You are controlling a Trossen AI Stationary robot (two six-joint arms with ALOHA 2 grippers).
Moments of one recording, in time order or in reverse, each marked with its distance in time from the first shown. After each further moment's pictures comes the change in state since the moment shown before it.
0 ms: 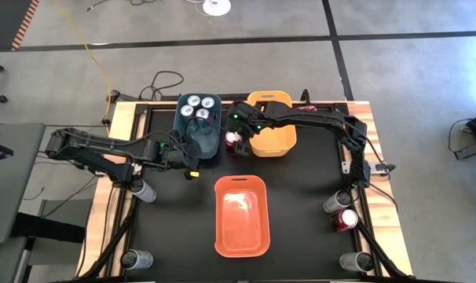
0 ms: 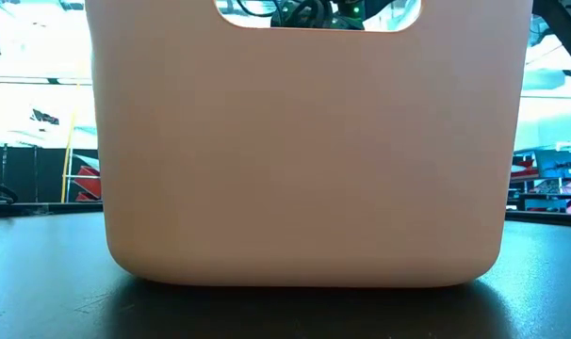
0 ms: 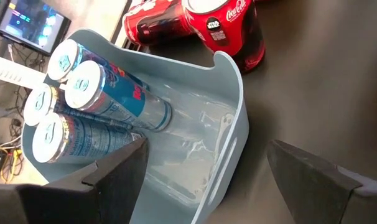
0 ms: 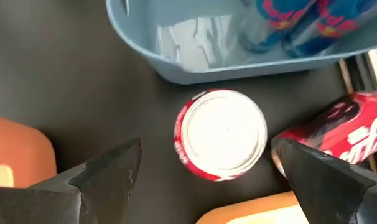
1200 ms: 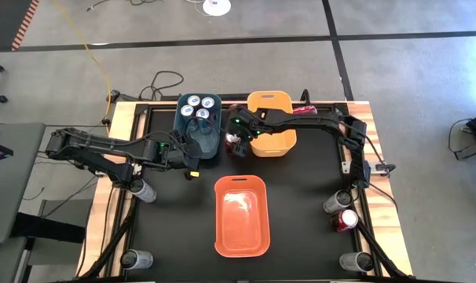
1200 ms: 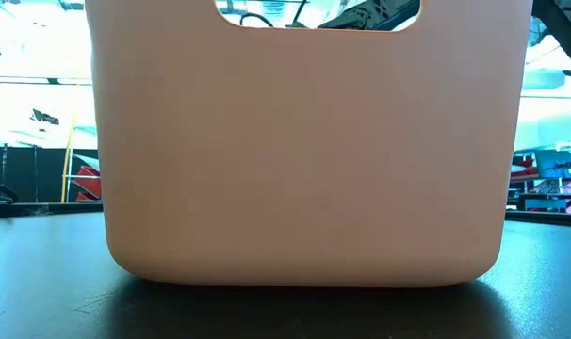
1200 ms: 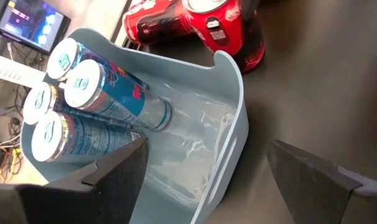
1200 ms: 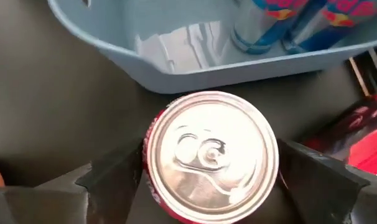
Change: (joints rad) left arm 0.000 0.000 0.000 0.000 0.000 -0.005; right arm -0.034 0.004 -0.206 0.302 0.003 0.031
